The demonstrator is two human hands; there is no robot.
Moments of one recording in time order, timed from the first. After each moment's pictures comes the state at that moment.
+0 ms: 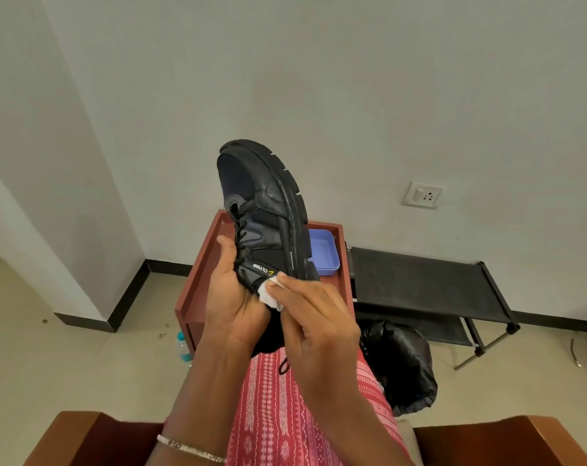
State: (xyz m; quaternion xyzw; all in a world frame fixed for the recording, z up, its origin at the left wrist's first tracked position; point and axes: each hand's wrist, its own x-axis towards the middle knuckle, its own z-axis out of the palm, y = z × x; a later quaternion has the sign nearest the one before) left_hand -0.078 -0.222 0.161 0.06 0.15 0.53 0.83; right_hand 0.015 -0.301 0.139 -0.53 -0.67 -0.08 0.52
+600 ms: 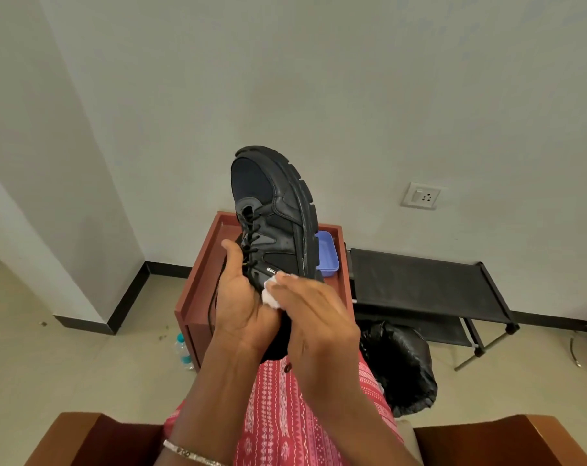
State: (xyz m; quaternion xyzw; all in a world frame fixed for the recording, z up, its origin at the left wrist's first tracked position) left_hand -0.068 -0.230 0.167 0.04 0.15 0.52 0.84; right_hand 0.018 -0.300 0.139 -0.53 -0.68 -0.13 0.49
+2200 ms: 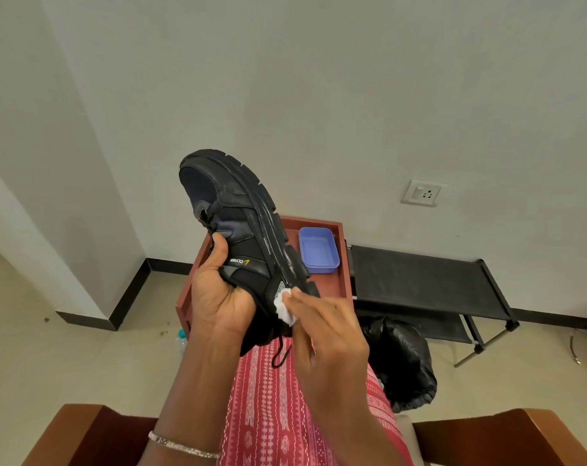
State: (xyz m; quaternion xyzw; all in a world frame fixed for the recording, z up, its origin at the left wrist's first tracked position) left_hand -0.091 -0.215 0.163 0.00 0.13 0.60 0.79; right_hand 0.022 -0.318 0.126 -0.57 -0.65 -0.11 0.48
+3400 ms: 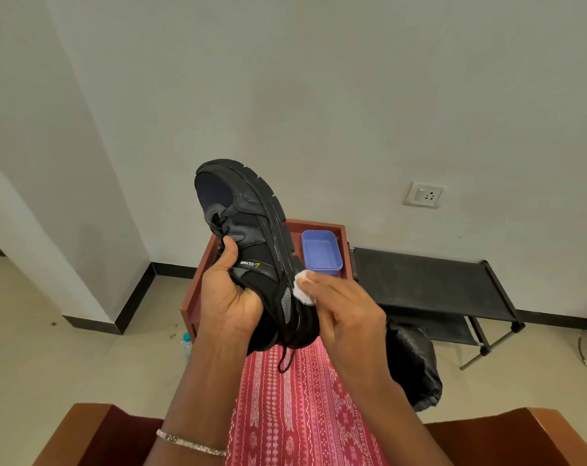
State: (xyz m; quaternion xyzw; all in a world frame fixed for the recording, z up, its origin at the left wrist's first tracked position) left_hand -0.089 -0.211 0.156 -0.02 0.14 0.59 0.79; right_hand 0.059 -0.296 0.129 -0.55 -0.69 -0.08 0.46
